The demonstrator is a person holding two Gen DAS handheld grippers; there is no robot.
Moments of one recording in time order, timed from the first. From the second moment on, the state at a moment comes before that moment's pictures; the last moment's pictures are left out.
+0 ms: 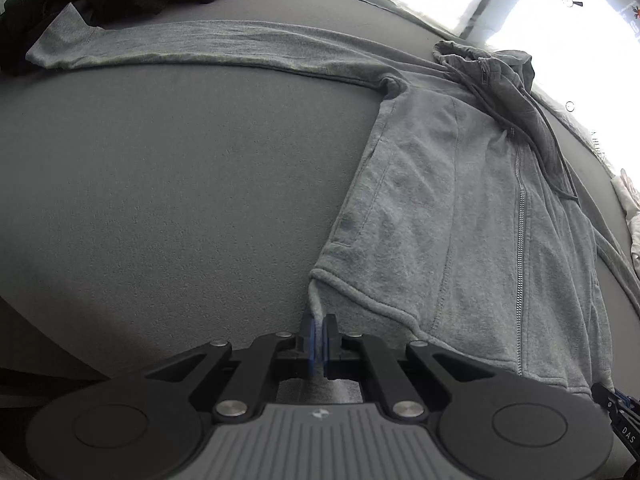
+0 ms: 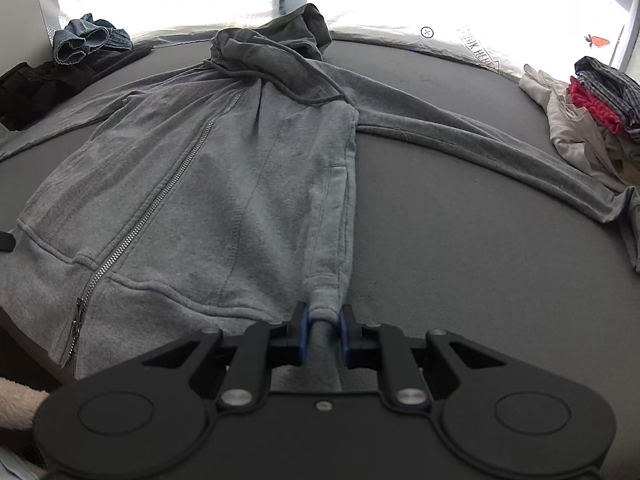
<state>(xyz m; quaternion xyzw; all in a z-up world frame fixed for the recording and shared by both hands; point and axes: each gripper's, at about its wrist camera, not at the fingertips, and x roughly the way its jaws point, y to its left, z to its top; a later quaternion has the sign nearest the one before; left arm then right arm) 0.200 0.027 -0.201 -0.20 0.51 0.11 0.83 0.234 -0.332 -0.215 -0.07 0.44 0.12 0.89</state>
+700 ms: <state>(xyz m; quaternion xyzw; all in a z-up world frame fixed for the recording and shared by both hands) 0.241 0.032 -0.162 -0.16 0.47 0.14 0.85 0.282 -0.379 -0.192 0.06 0.42 0.04 0.90</state>
